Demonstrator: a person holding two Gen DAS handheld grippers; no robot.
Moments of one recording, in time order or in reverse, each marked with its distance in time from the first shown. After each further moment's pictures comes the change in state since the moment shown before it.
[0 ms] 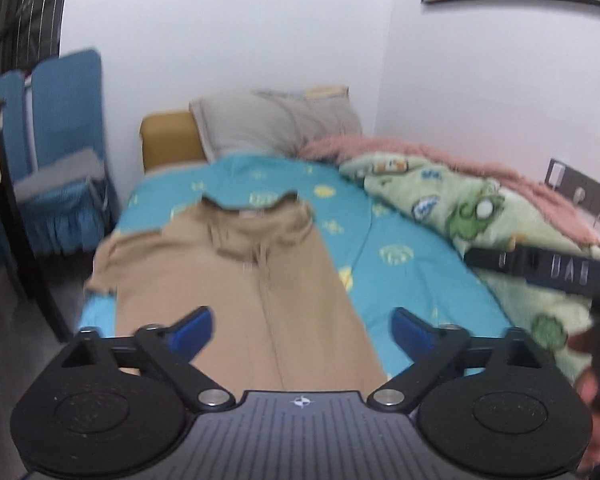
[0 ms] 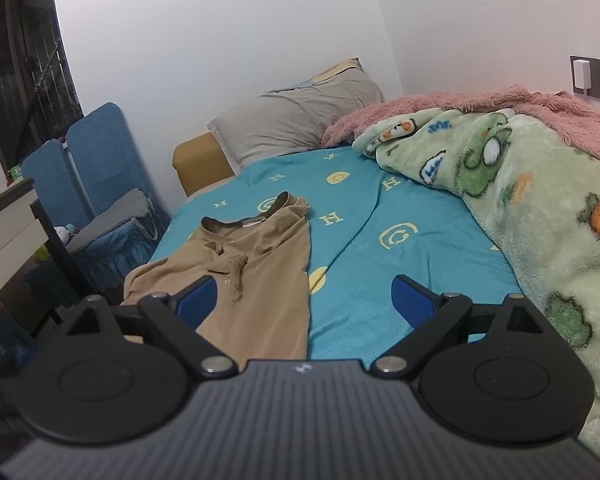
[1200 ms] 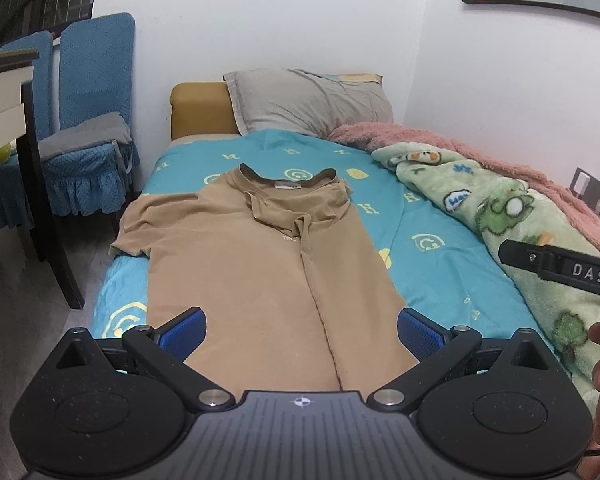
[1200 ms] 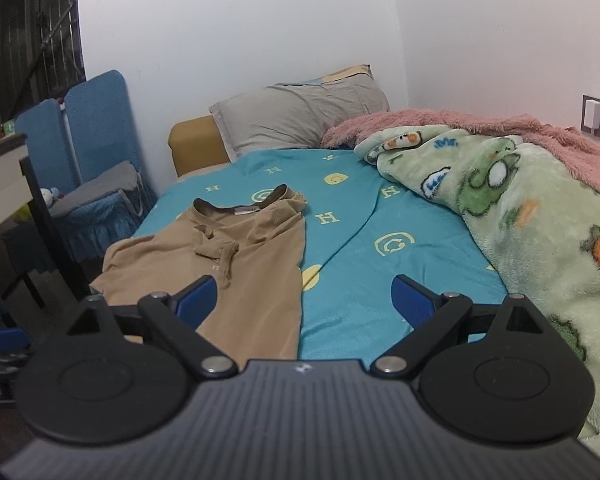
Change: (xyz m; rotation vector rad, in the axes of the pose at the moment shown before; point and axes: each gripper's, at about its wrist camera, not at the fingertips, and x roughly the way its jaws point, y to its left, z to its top) left arm -0.001 0.061 -0.029 -0.101 0.061 0.029; right arm 0.014 0.034 -0.014 -0.141 0.005 -0.073
